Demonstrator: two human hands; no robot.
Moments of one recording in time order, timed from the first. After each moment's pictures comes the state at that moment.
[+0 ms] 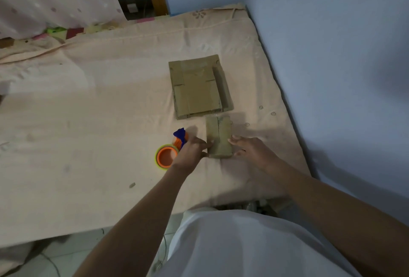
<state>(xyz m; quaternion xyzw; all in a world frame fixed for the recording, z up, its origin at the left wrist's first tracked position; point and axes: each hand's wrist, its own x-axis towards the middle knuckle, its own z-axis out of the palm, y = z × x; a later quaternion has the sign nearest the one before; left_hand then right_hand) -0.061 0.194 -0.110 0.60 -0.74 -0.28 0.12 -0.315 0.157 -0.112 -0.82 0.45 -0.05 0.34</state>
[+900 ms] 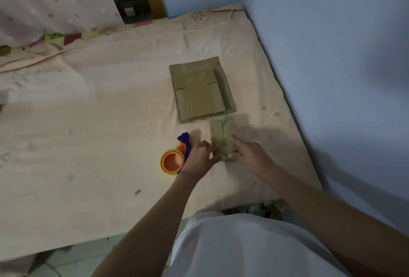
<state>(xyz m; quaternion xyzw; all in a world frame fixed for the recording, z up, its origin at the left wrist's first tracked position) -0.069 0.195 -0.111 0.63 -0.70 -0.31 0.14 -0.272 0.166 -0.090 -0.75 0.56 -0.03 0.34</state>
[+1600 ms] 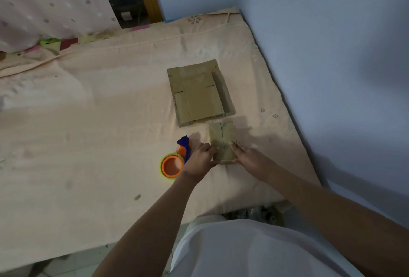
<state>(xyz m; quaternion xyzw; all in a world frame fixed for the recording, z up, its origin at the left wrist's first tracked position) -0.064 0.190 -0.111 0.58 -0.76 -0.28 0.08 -0.272 0.167 -0.091 -0.71 0.56 0.06 0.42</state>
